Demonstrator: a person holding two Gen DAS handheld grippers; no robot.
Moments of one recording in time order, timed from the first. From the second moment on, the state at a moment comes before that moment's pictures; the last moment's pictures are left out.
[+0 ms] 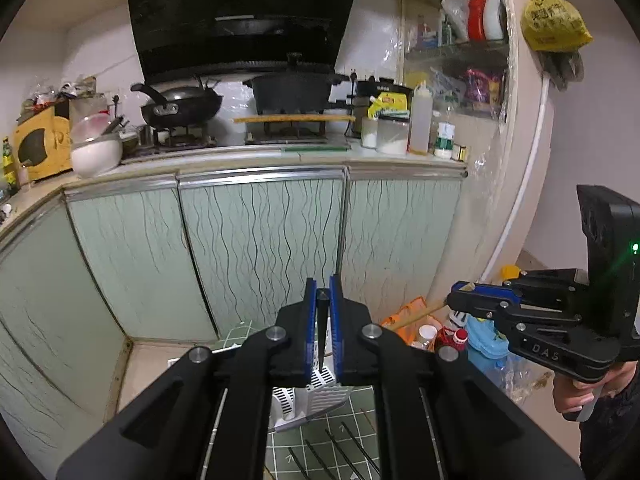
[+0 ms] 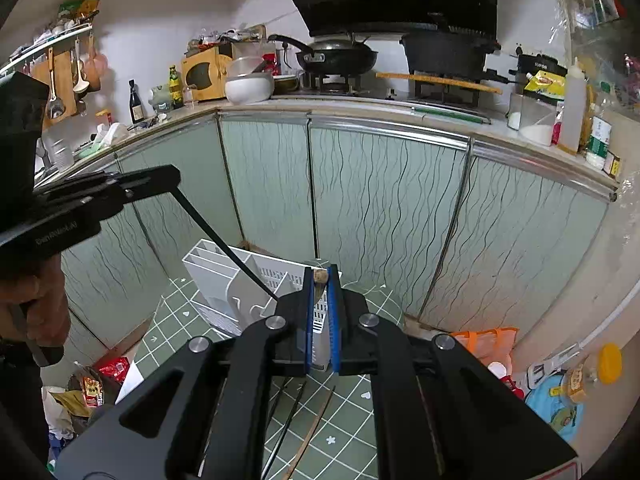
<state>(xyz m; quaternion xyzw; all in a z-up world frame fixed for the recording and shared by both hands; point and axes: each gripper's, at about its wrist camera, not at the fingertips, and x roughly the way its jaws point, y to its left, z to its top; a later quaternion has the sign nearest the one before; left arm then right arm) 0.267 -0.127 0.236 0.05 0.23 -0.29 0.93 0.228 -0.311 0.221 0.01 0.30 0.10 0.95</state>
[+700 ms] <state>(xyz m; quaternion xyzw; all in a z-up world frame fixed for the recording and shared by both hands) 0.306 -0.148 0.153 0.09 0.27 -0.30 0.91 0.272 -0.306 0.155 0.00 0.31 0.13 0.94</state>
